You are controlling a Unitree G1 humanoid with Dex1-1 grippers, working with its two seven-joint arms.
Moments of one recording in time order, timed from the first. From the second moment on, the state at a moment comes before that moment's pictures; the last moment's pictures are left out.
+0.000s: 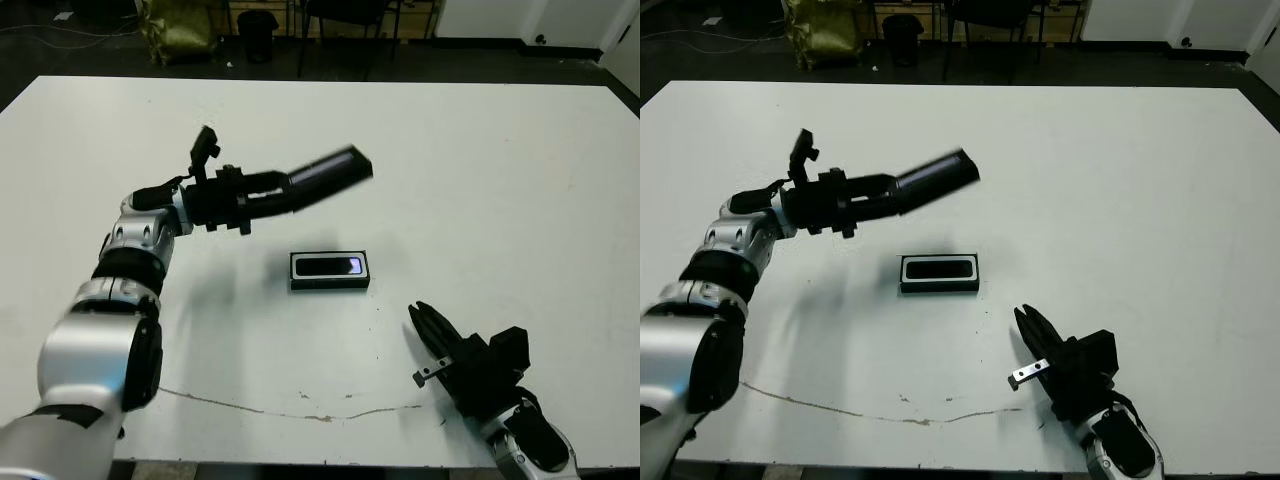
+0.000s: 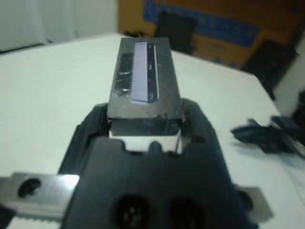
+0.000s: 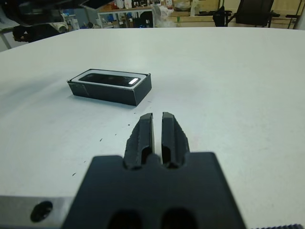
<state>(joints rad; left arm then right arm) -0.81 0.28 0.13 0.85 -0.23 0.04 -1.20 0.33 -0.26 0.11 -0.26 0.22 0.00 0.36</state>
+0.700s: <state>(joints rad) -0.68 0.44 -0.13 0.48 -0.23 0.13 -1.32 0.33 -0.24 0.11 -0.24 0.23 -0.04 0.37</state>
